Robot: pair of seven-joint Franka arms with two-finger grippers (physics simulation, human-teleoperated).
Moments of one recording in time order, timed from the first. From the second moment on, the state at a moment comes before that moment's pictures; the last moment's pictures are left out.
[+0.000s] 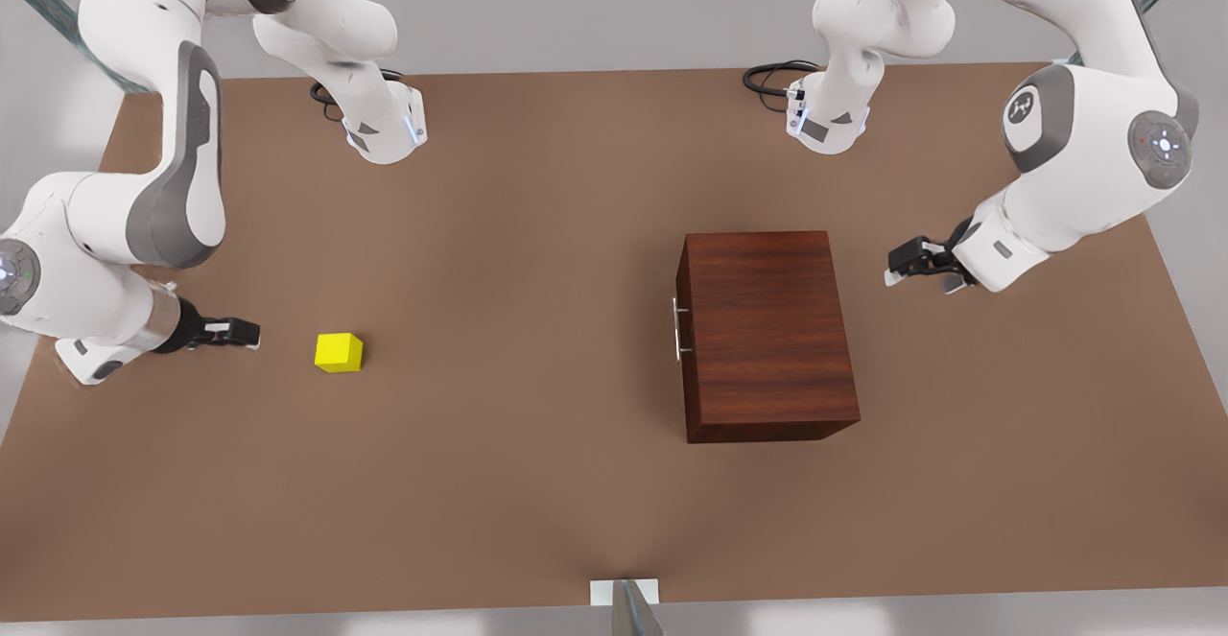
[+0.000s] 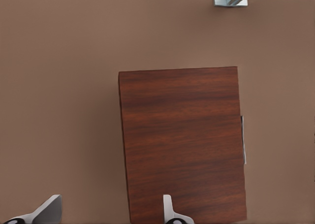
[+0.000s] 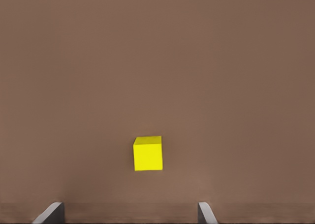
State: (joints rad) left arm -0.33 0.12 0.25 -1.54 -0.23 1.65 0.01; right arm -0.06 0.22 0.00 -1.57 0.01 1.65 -0.04
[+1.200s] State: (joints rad) left arm -0.98 0.87 0.23 -1.12 0.28 1.73 -0.94; right arm -0.04 0.21 -0.04 -1.73 0.02 2.05 0.95
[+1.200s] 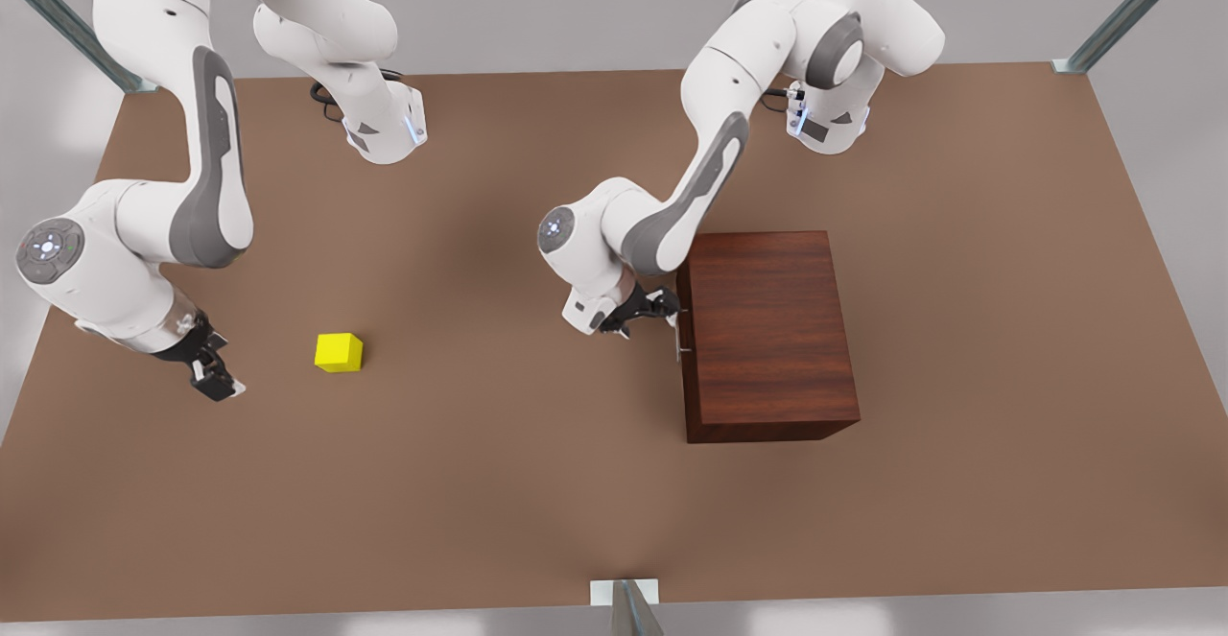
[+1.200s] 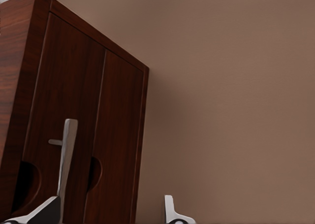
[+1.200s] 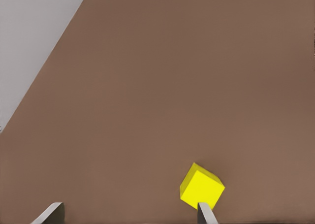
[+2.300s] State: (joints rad) left arm -0.99 0.89 0.23 -1.10 0.27 1.80 -1.10; right arm -0.03 0.21 -0.04 -1.73 0.02 2.06 1.36
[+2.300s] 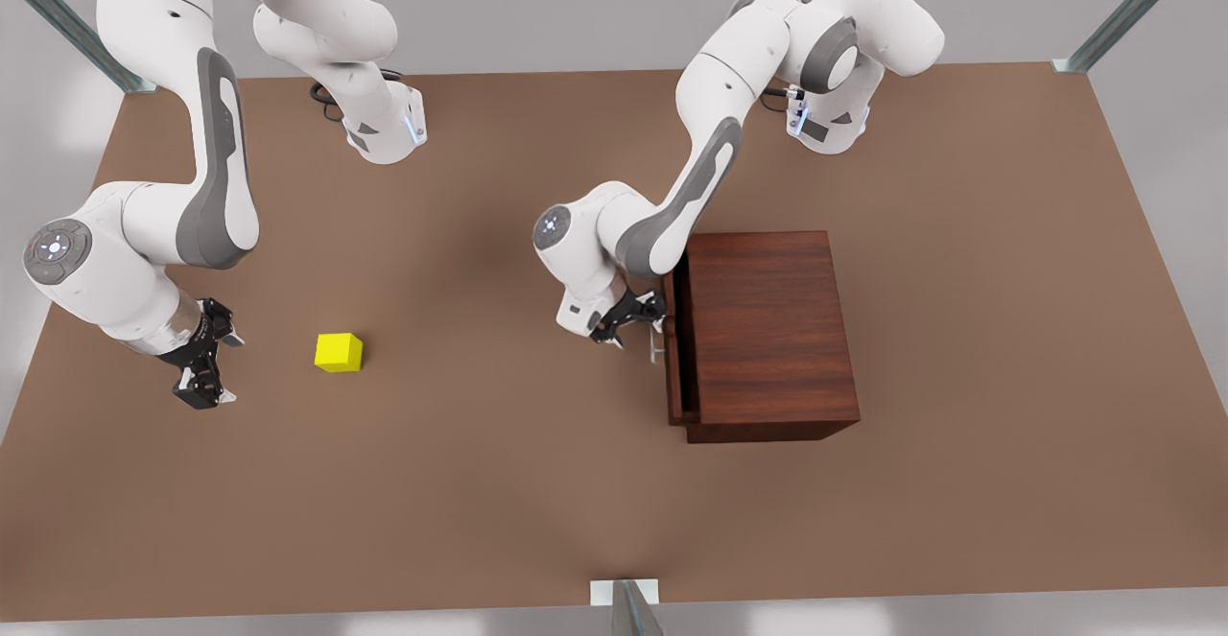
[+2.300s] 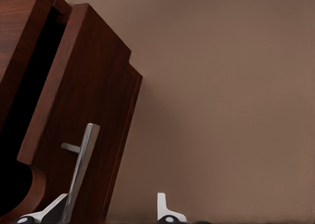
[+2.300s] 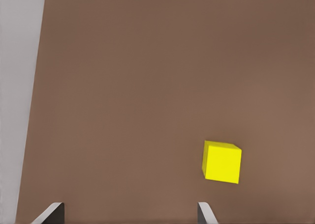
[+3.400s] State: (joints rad) left arm -0.99 0.90 0.17 -1.04 0.24 1.85 -1.05; right arm -0.03 0.21 -0.04 -1.72 0.02 2.06 1.43
